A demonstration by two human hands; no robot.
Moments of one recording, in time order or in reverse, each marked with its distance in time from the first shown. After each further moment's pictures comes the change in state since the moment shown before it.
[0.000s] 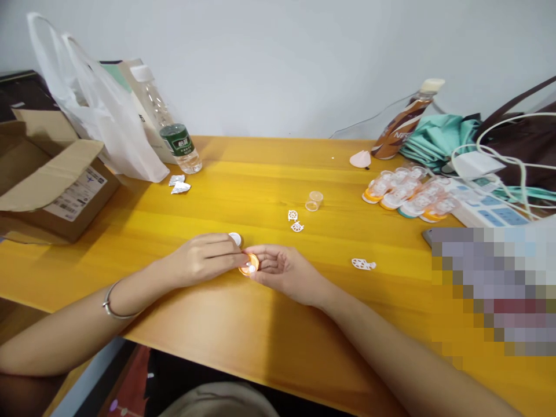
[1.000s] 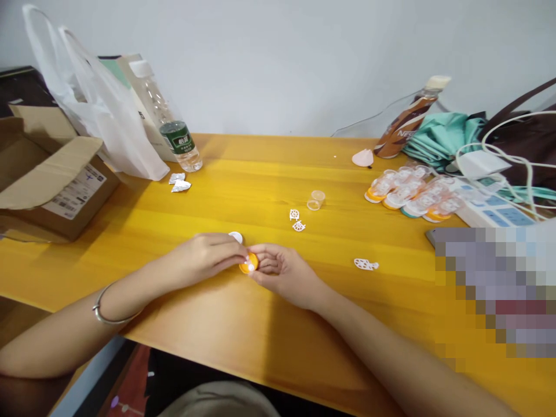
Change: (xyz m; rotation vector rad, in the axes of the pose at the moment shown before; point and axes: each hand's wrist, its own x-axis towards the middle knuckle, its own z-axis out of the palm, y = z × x) left_hand 0.002 0.004 -0.005 -0.200 -0.114 -0.302; right_hand 0.001 0.008 0.005 -0.075 0.099 -0.014
